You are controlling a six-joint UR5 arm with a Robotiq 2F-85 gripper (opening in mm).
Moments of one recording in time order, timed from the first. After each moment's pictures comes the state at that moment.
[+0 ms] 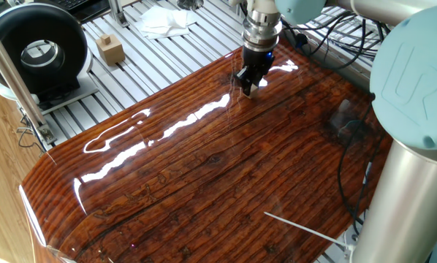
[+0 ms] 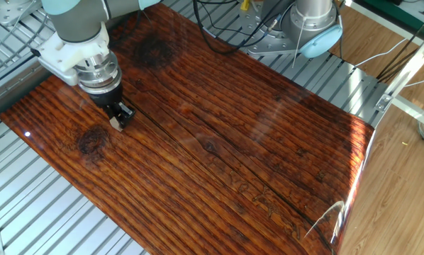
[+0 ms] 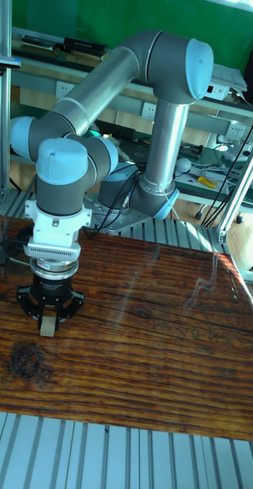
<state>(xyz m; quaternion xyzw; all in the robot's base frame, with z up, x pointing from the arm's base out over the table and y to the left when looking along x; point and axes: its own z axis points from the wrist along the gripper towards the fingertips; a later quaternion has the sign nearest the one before) 0.574 -0.115 0.018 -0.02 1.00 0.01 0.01</state>
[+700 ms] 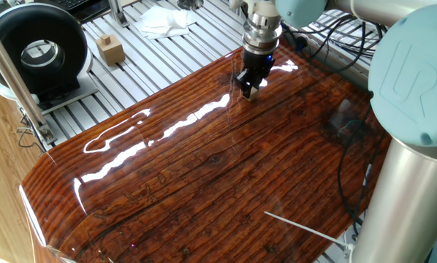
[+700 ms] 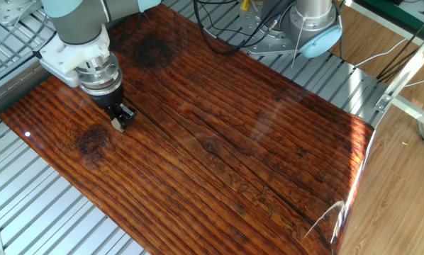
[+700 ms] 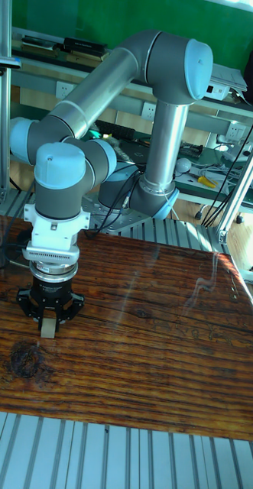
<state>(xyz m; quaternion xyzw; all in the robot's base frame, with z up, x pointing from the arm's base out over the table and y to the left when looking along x) 0.572 -0.113 0.011 -0.01 1.00 0.02 0.01</state>
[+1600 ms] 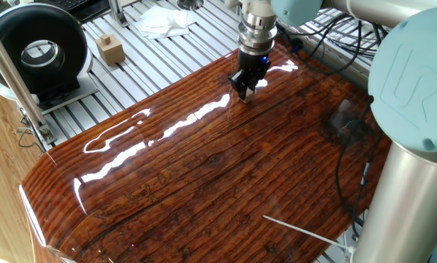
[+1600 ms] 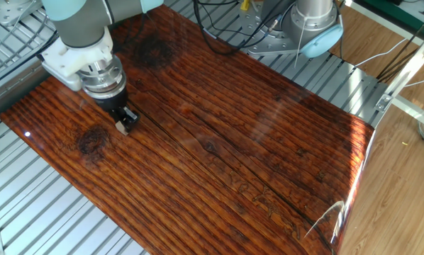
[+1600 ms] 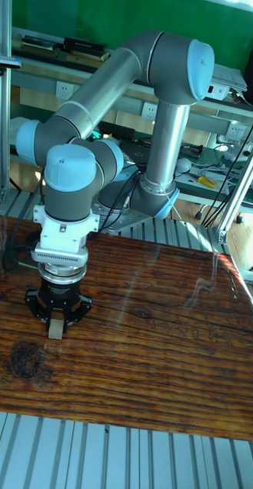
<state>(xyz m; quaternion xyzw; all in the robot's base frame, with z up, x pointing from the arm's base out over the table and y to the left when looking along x) 0.574 -0.097 0.015 0.00 1.00 0.02 0.01</state>
